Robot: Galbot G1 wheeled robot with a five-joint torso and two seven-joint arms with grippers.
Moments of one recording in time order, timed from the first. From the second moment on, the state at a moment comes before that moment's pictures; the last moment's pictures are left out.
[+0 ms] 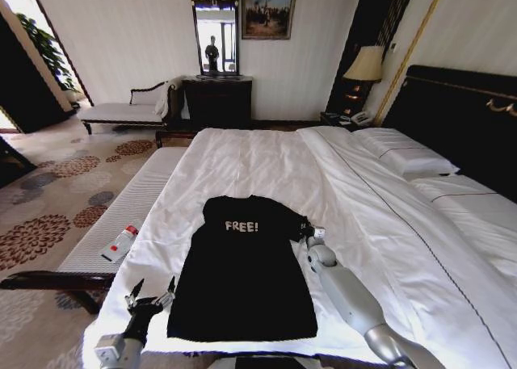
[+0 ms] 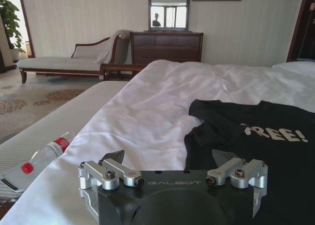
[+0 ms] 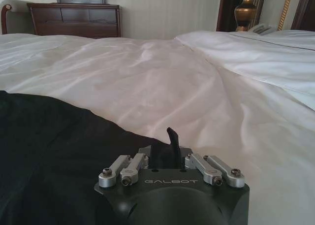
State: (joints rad) left arm 2.03 -1.21 -0.67 -2.22 -0.40 -0.04 -0.16; right arm -0.81 1.18 0.16 1.21 0.54 -0.10 0.30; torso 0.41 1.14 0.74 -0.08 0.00
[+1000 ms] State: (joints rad) left arm 1.34 -0.81 -0.24 -1.91 -0.51 0.03 -0.34; right arm -1.23 1.05 0.44 1.68 0.57 -0.12 0.37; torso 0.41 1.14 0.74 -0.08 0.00
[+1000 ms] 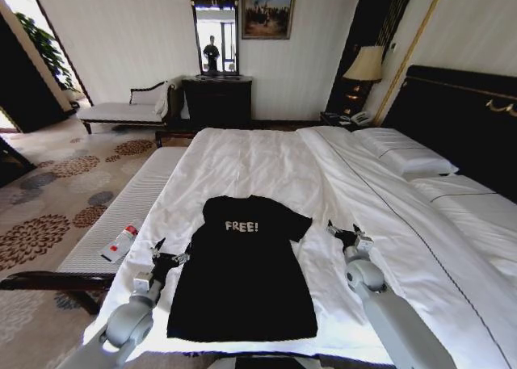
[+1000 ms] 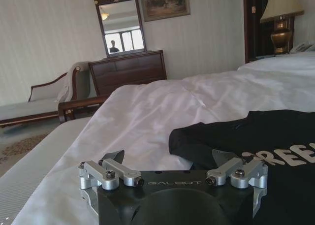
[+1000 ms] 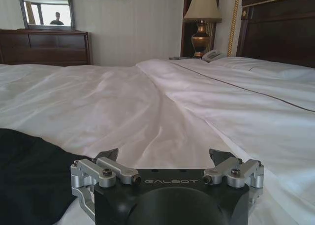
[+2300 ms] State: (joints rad) left arm 0.87 -1.00 0.21 -1.47 -0.35 -0.01 -0.36; right arm -1.20 1.05 0.42 1.71 0.60 -0.13 0.34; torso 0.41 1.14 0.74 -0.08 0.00
